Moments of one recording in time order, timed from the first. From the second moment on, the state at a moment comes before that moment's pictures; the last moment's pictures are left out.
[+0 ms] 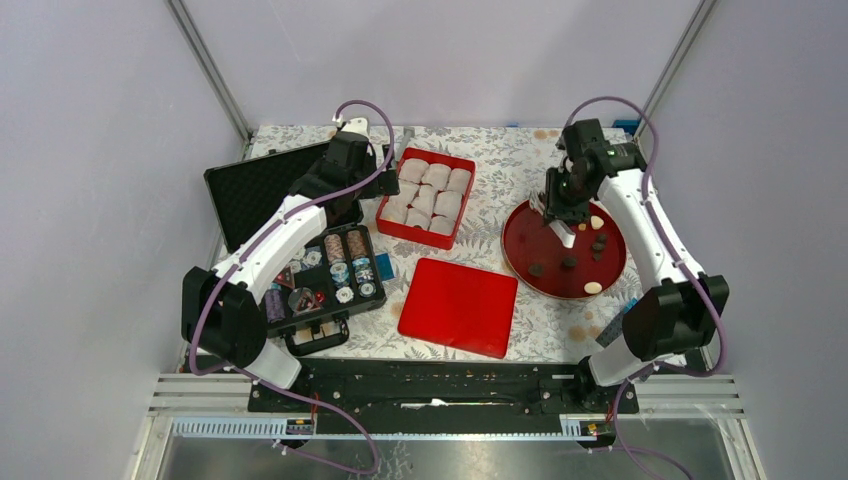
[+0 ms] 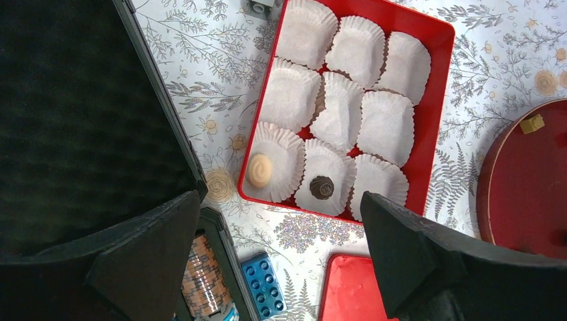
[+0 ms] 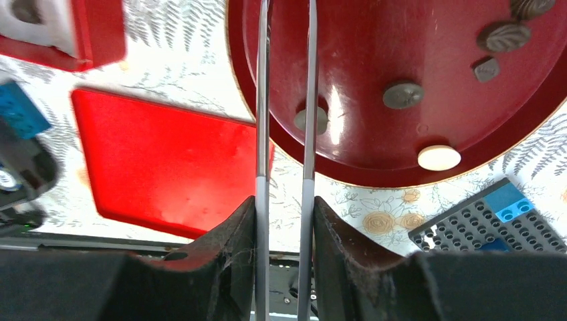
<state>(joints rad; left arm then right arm) -0.42 1.53 1.33 -0.42 -0.18 -0.38 0.18 1.57 1.52 -1.18 -0.05 0.28</state>
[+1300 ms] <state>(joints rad) -0.42 1.42 1.26 -0.46 -0.22 -0.39 0.59 1.75 1.68 -1.09 -0.17 0.39</state>
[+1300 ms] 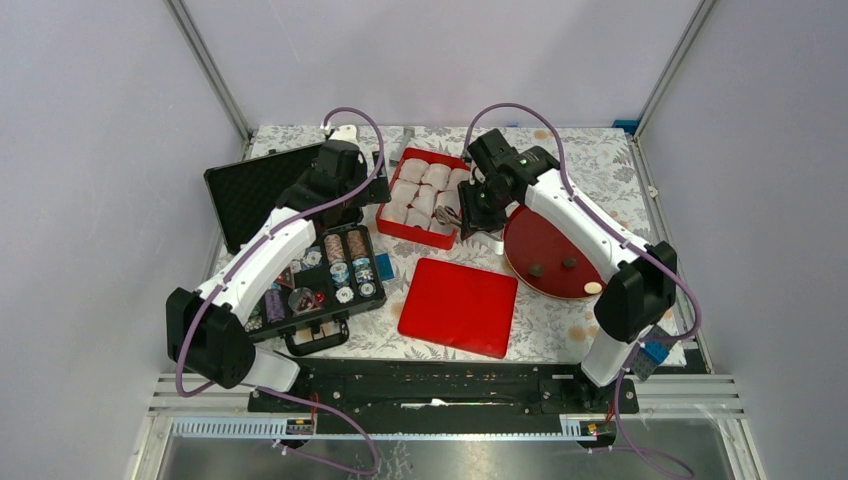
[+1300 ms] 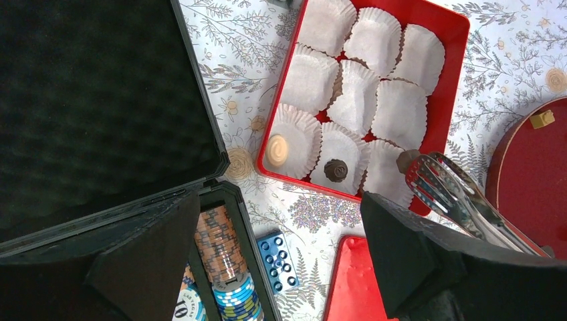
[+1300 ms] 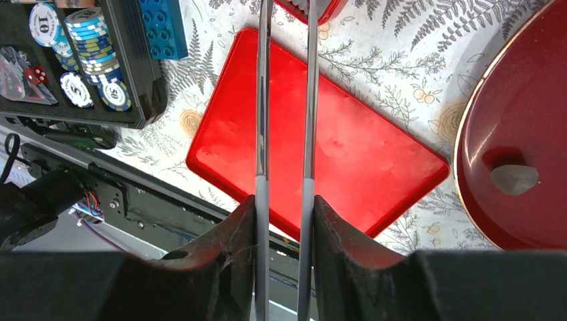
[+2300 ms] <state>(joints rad) -0.42 1.40 1.25 -0.46 -0.23 -0.39 0.59 1.77 1.62 -1.03 -0.14 0.40</state>
